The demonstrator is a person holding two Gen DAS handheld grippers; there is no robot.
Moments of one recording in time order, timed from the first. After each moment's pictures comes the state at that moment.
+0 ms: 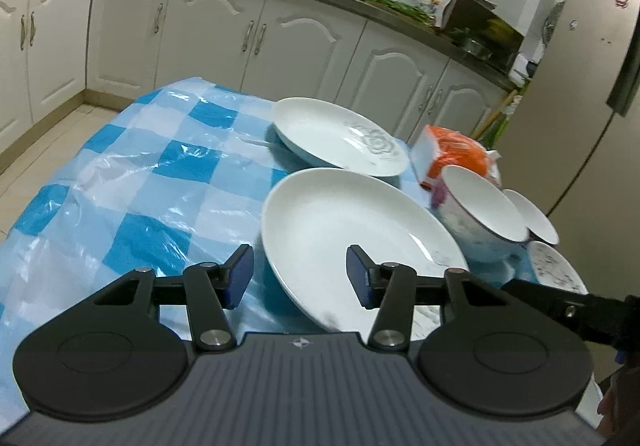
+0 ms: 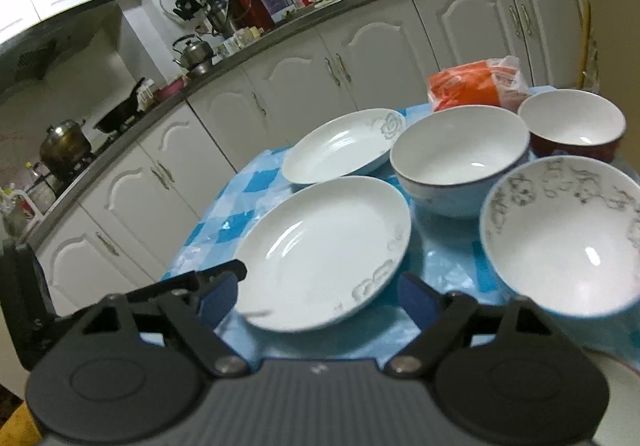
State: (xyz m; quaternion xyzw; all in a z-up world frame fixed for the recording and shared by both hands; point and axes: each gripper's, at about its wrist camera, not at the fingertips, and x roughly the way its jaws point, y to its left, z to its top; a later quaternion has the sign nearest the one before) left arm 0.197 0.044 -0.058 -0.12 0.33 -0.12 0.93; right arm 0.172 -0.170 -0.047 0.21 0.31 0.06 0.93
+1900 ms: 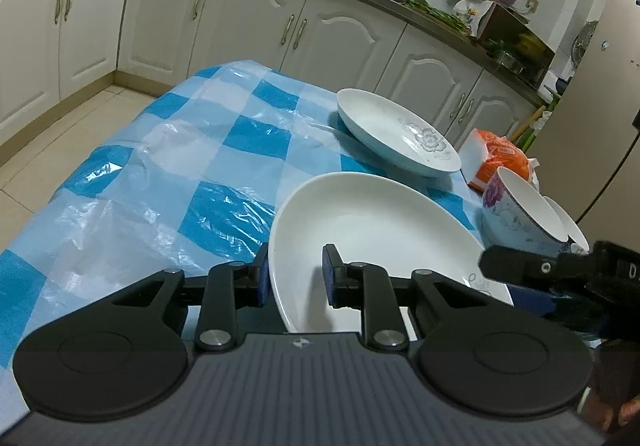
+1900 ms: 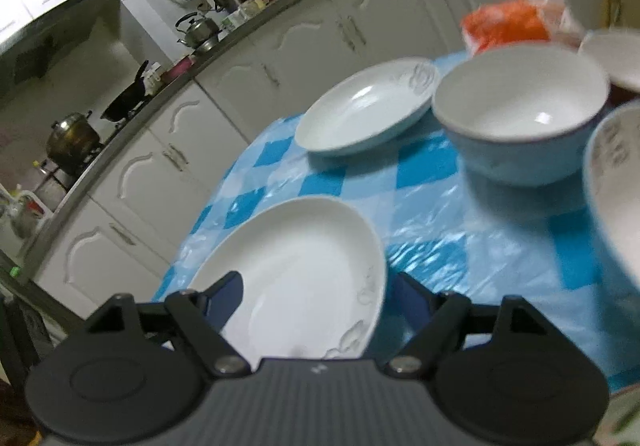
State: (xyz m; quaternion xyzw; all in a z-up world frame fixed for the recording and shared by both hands) left arm 0.176 0.098 -0.084 -0.14 0.33 -0.08 0.93; right arm 0.207 -0.154 -0.077 0.26 0.34 0.11 0.90
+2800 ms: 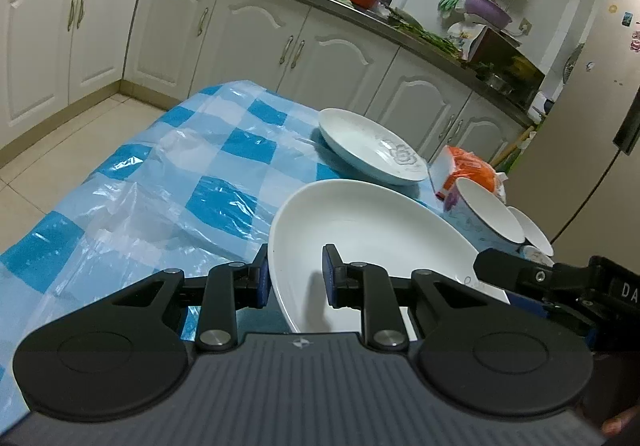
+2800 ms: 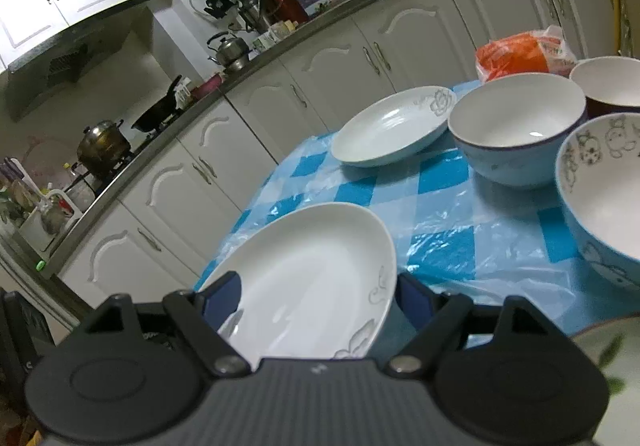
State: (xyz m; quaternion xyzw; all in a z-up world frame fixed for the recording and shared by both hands) left arm 0.128 0.096 -0.053 -0.16 0.31 -0.08 0.93; right arm 0.146 -0.150 -0.049 0.24 0.29 0.12 0.92
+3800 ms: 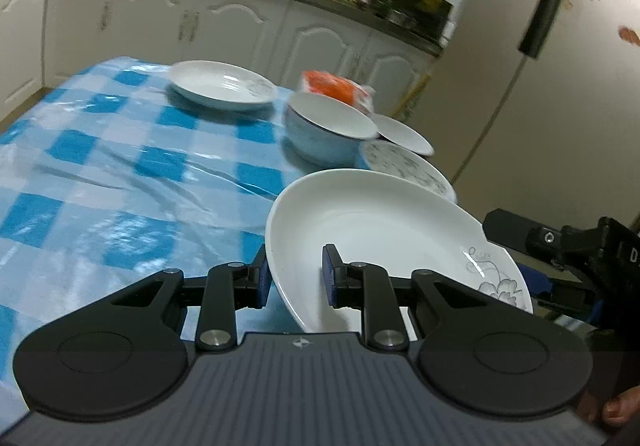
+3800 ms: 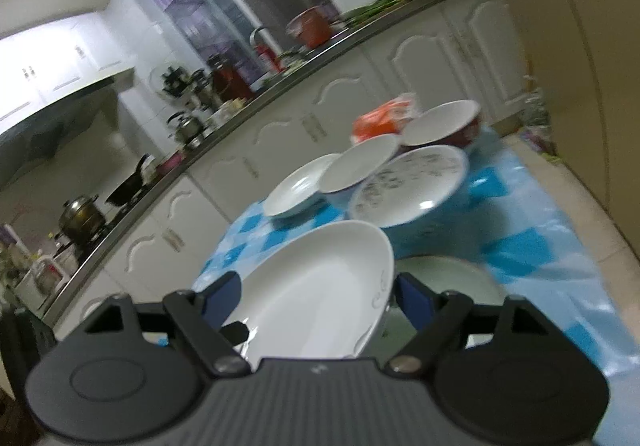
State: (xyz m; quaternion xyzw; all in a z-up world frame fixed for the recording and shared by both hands) left arm 0.061 -0.026 -0.048 -0.09 0.33 -0.20 0.92; right arm -0.007 -0.238 -0.042 0.29 0.21 0.02 0.93
